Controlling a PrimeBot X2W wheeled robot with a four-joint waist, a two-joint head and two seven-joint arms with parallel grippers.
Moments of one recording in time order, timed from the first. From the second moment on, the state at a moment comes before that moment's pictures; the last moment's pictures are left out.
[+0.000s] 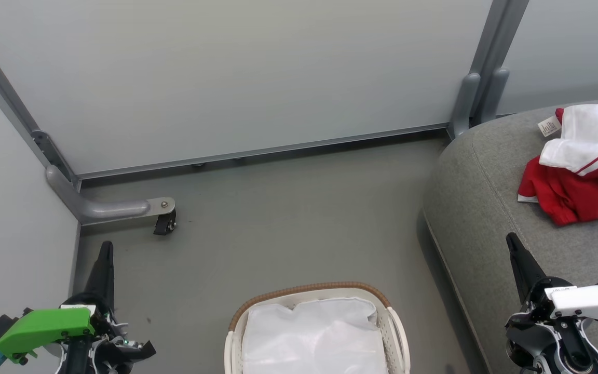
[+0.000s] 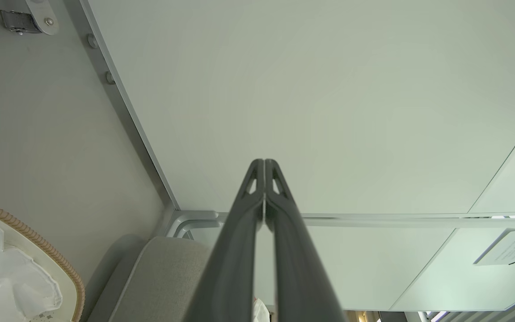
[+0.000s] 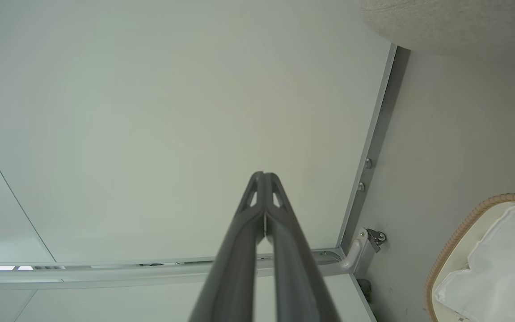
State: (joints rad) left arm -0.10 0.06 0.10 0.25 -1.63 -0.13 0.10; right arm -0.10 -0.05 -0.11 0.25 1.61 0.13 0.11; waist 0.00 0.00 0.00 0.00
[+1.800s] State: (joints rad) left arm -0.10 0.05 0.11 0.24 -1.62 -0.13 0.11; right arm -0.10 -0.05 -0.11 0.25 1.61 0.13 0.11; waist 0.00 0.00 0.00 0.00
